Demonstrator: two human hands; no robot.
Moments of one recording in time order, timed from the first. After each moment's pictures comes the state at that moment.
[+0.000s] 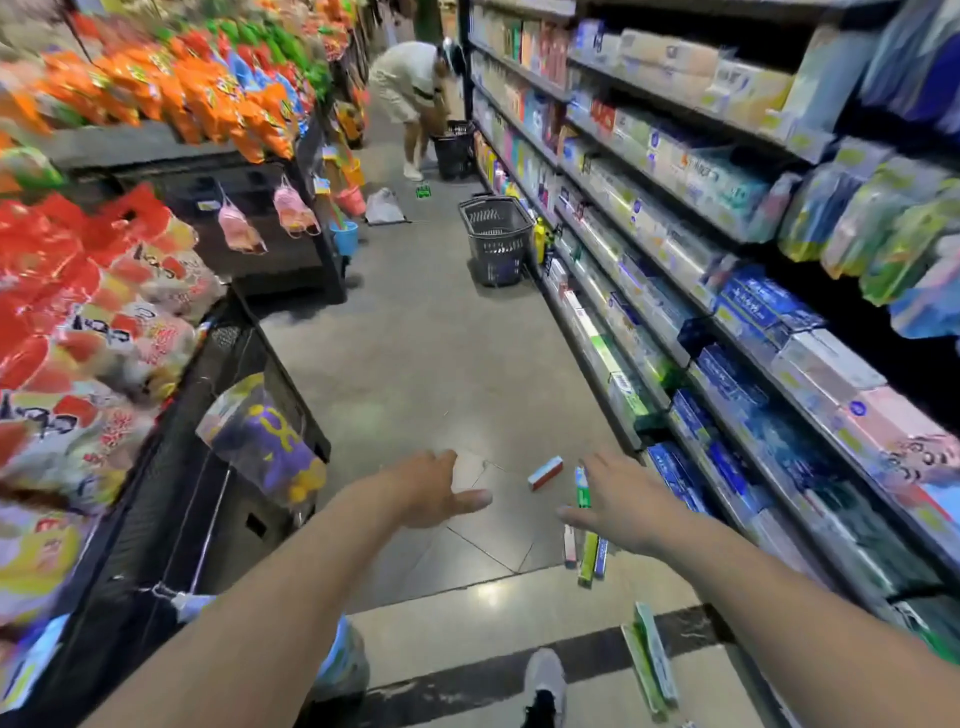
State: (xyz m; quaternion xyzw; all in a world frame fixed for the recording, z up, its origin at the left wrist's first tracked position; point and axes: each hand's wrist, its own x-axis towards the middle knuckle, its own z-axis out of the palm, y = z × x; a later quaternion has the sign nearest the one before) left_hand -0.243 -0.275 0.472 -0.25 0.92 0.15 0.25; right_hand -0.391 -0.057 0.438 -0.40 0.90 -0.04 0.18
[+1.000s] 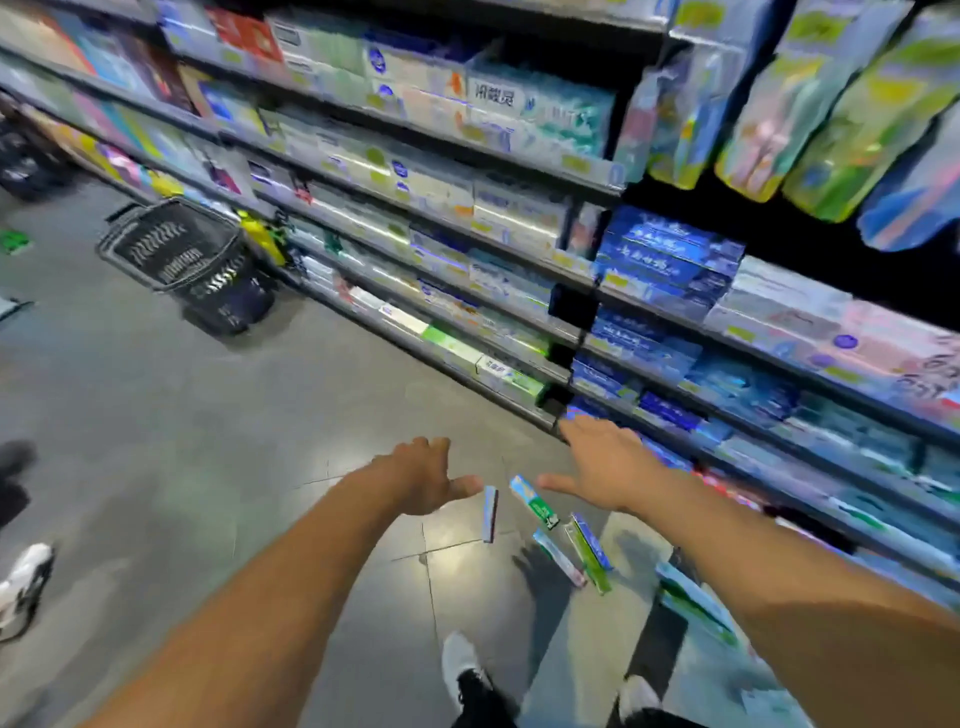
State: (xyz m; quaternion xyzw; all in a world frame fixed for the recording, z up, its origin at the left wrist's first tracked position) left_hand -0.773 -0.489 0.381 0.09 0.92 0.02 0.39; right_hand -0.742 -0.249 0.361 -0.06 0.96 -0.10 0.24
